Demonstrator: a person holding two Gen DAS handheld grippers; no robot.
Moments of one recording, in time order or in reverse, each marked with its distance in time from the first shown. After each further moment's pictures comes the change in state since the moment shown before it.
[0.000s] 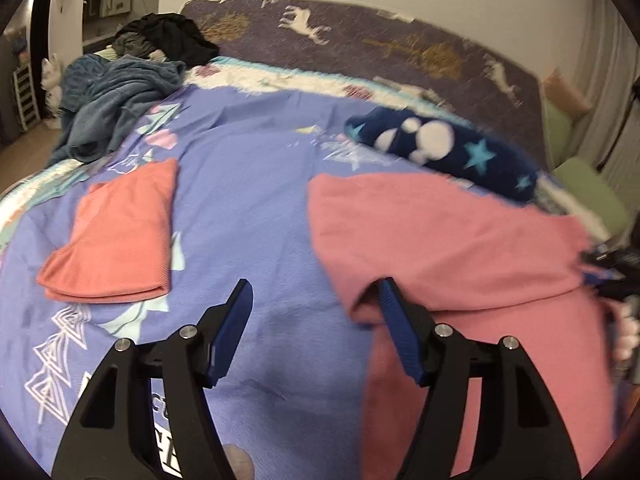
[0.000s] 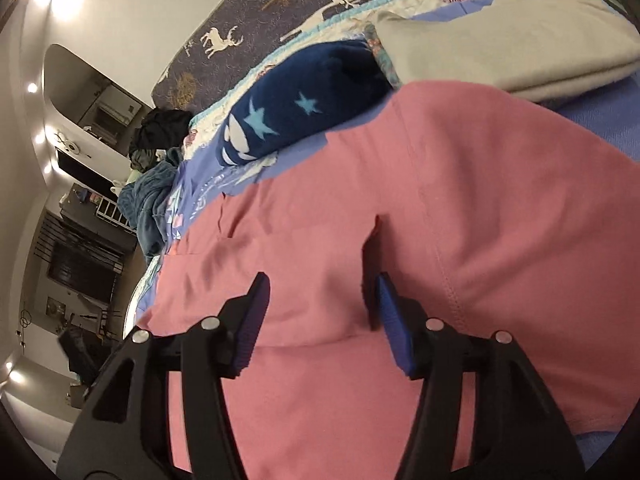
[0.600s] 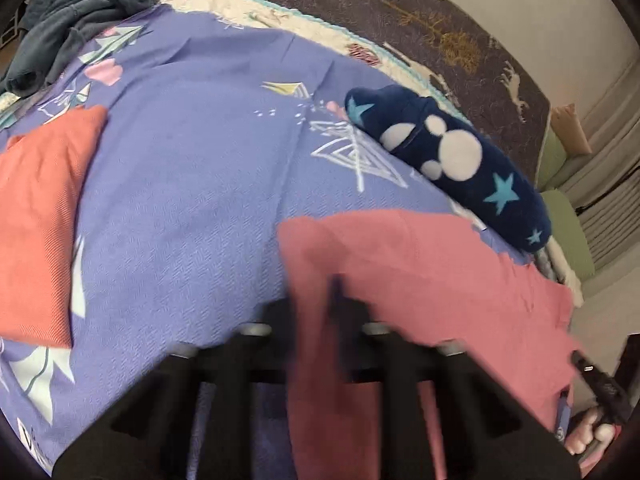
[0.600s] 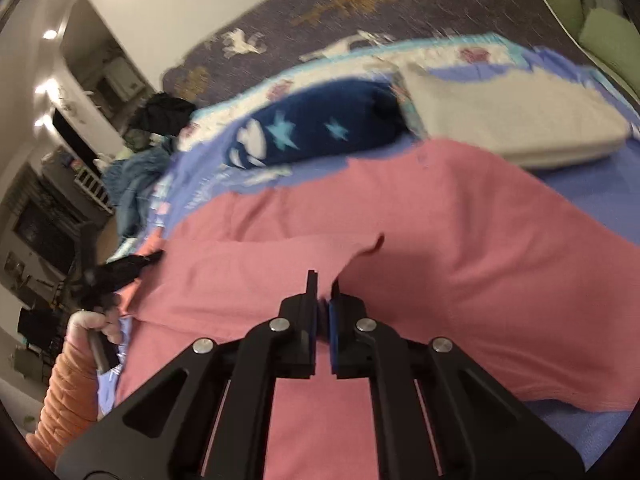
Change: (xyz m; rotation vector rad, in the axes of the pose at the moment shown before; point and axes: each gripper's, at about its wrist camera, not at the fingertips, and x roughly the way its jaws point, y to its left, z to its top) left arm 0.131 0.015 0.063 -0.197 0.224 -0.179; right arm -0.032 0.033 -0.014 -0.175 -0.084 -0.135
